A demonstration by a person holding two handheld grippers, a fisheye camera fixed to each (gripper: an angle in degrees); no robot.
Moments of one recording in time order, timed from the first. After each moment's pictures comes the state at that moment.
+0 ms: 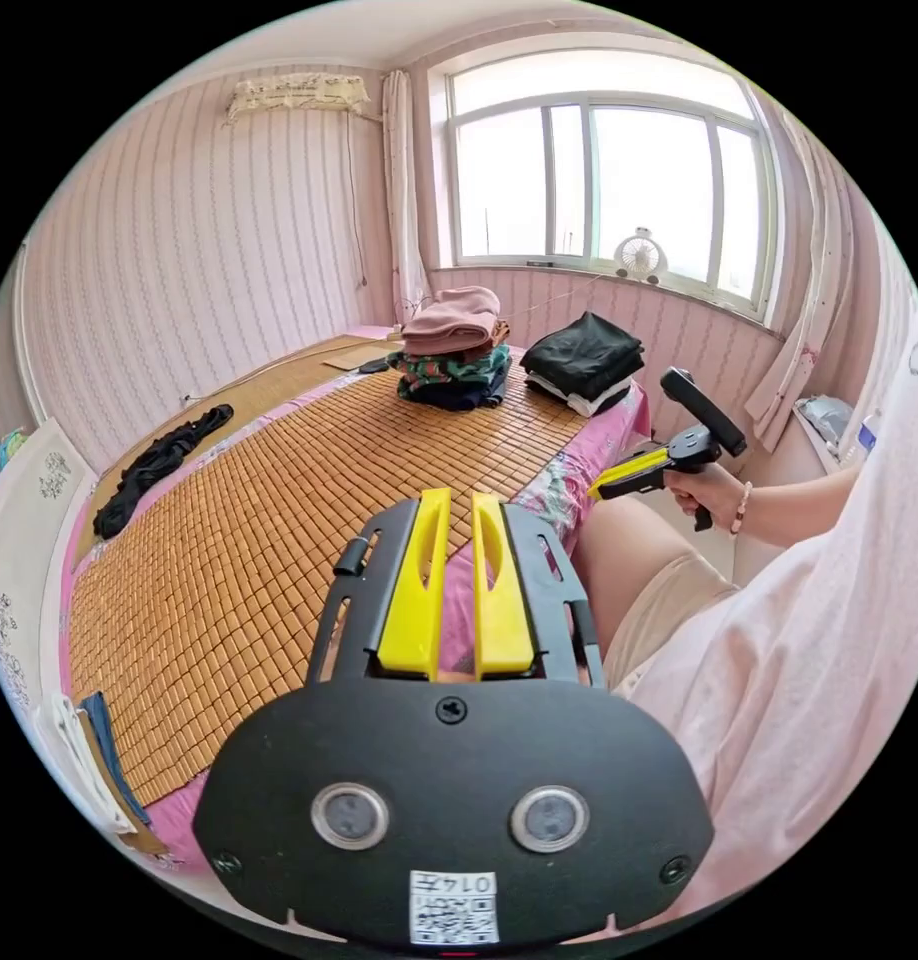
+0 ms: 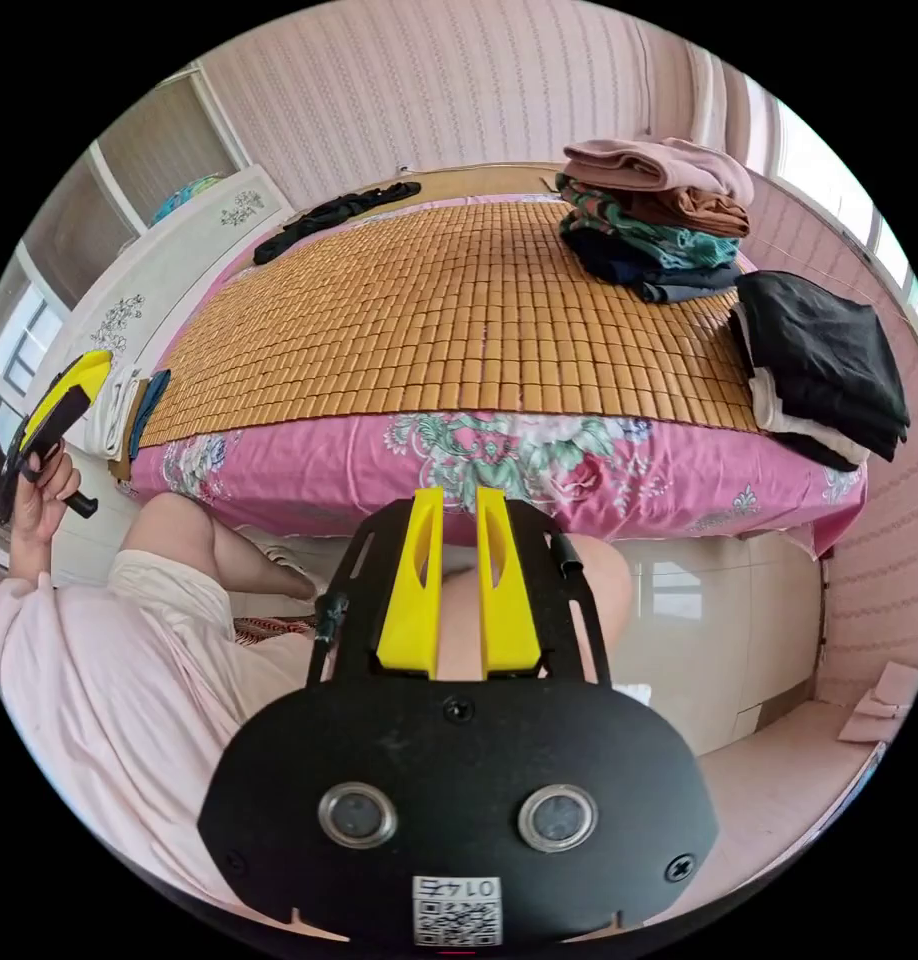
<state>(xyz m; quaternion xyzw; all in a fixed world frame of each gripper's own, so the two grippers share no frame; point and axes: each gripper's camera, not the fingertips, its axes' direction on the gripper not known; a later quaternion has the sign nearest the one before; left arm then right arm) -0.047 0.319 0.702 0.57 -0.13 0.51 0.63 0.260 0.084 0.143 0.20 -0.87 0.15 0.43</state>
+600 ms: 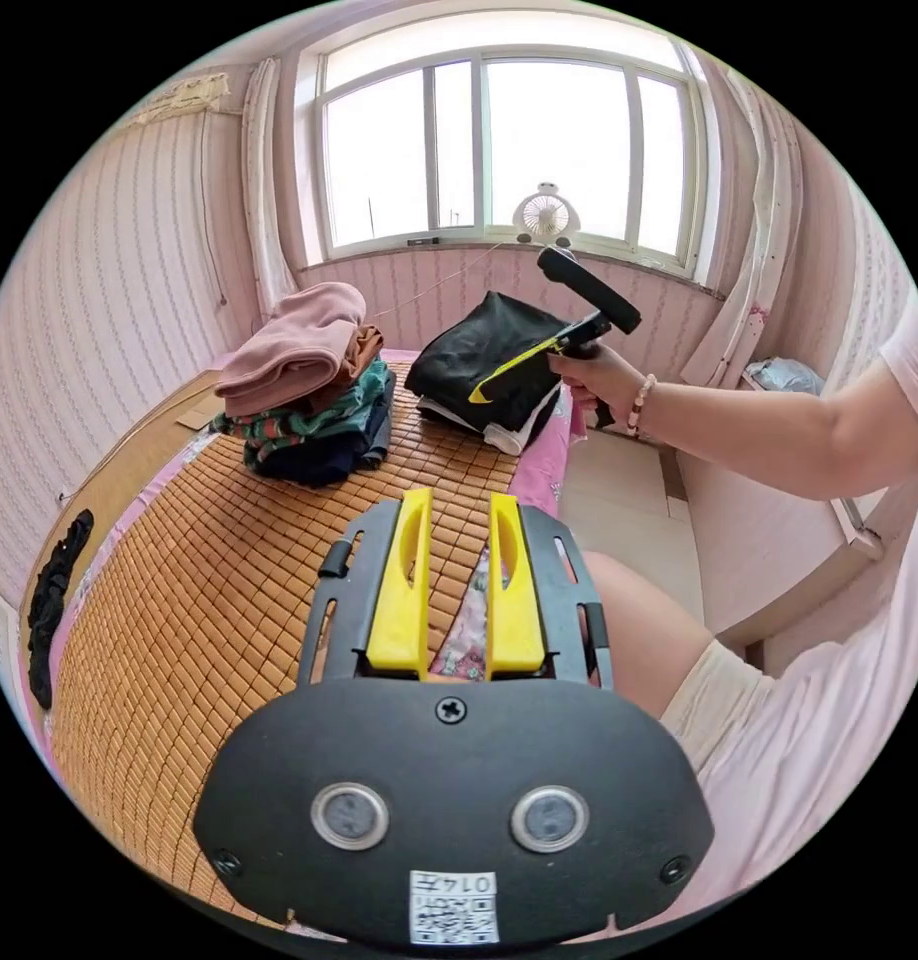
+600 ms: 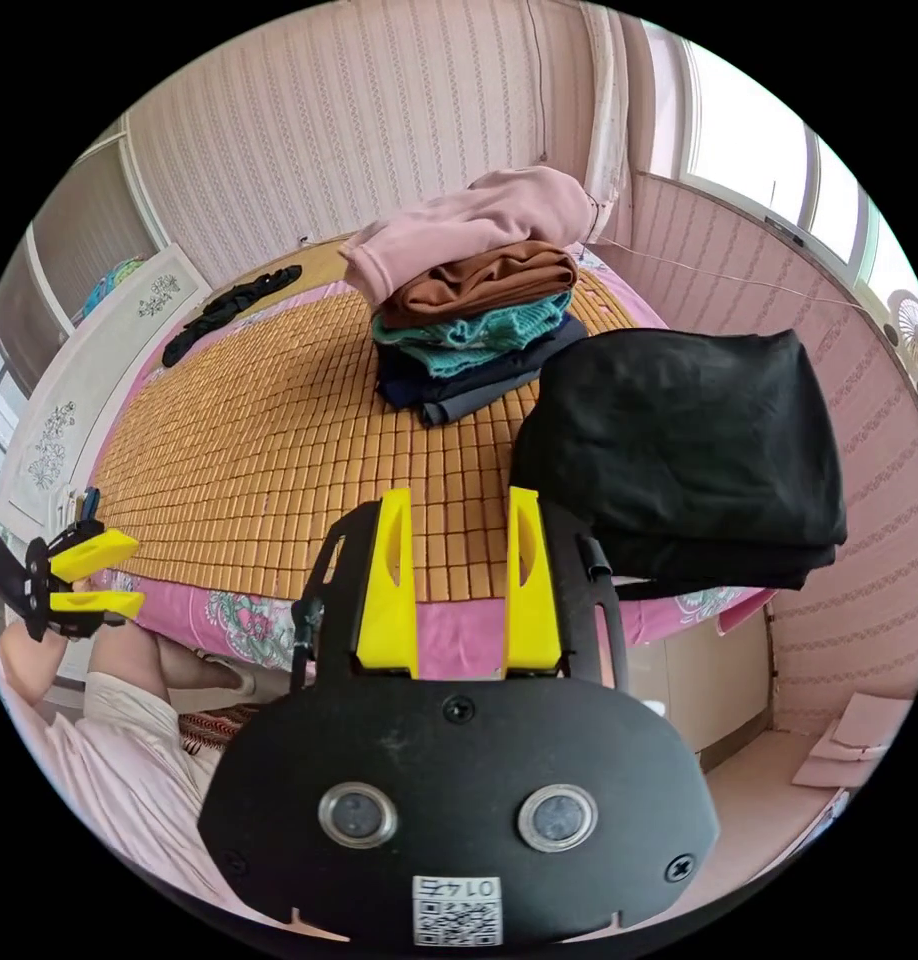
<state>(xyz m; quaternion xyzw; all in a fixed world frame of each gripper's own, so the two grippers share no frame) 0.268 0.201 0.747 0.47 -0.12 0.64 0.60 0.411 -0.125 0.490 0.17 -0.84 0.24 0.45</state>
